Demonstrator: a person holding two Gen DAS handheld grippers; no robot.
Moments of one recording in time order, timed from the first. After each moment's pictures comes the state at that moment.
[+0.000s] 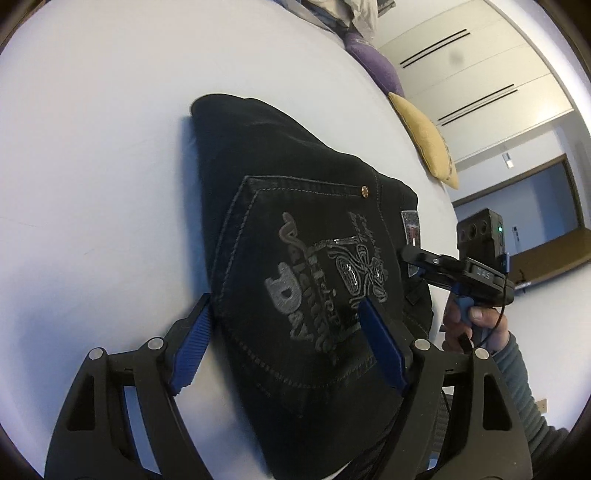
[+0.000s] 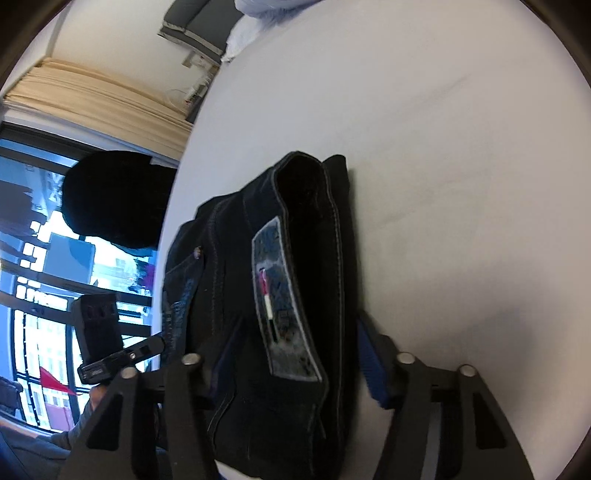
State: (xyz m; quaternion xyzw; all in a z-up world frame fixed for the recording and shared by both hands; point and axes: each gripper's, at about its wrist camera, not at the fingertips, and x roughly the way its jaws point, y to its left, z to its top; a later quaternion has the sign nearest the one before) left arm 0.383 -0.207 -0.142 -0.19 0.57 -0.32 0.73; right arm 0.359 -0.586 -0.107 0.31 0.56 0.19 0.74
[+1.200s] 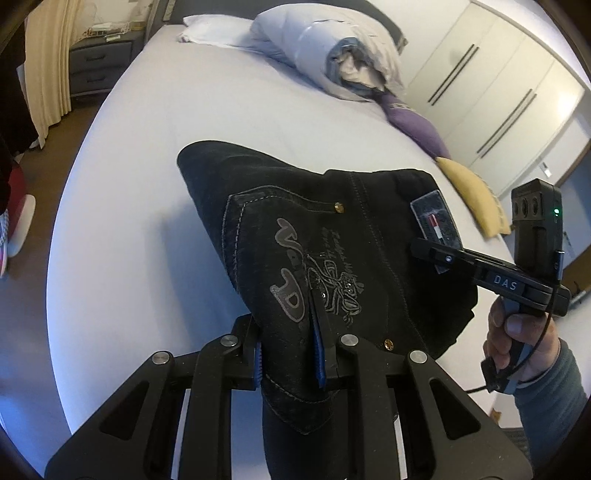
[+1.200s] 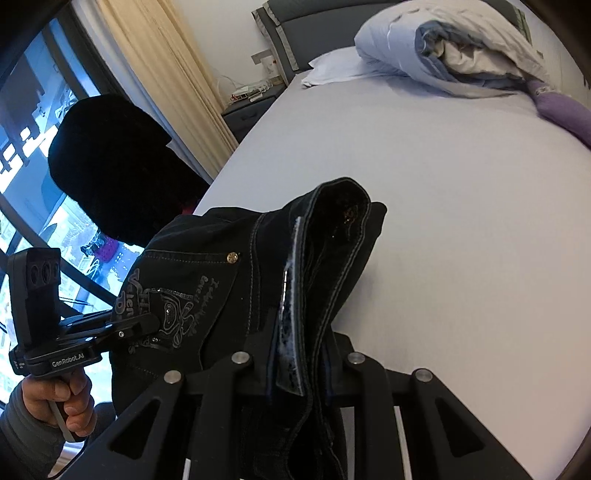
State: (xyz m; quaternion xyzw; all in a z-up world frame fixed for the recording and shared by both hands) left arm 0.524 -0.066 -0.065 -0.11 0.48 -0.23 0.84; right arm 0.538 -0.435 -0.030 0.12 0.48 0.21 0.84
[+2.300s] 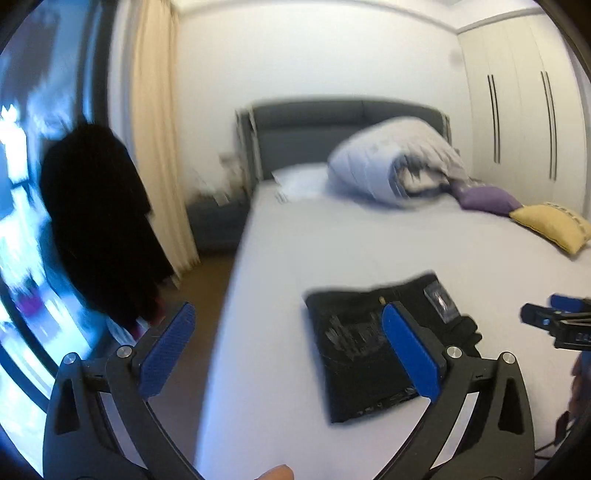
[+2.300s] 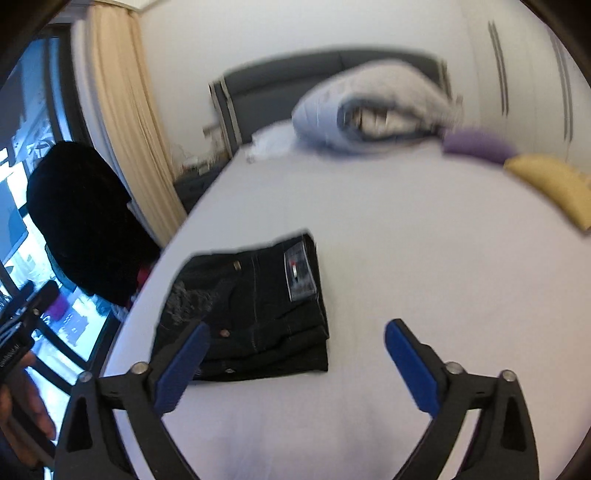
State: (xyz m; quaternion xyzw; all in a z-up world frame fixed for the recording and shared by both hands) left arm 0.312 -0.059 0.041 0.06 0.18 0.01 0.98; right arm 0.350 -0.458 0.042 0.09 0.31 0.04 0.94
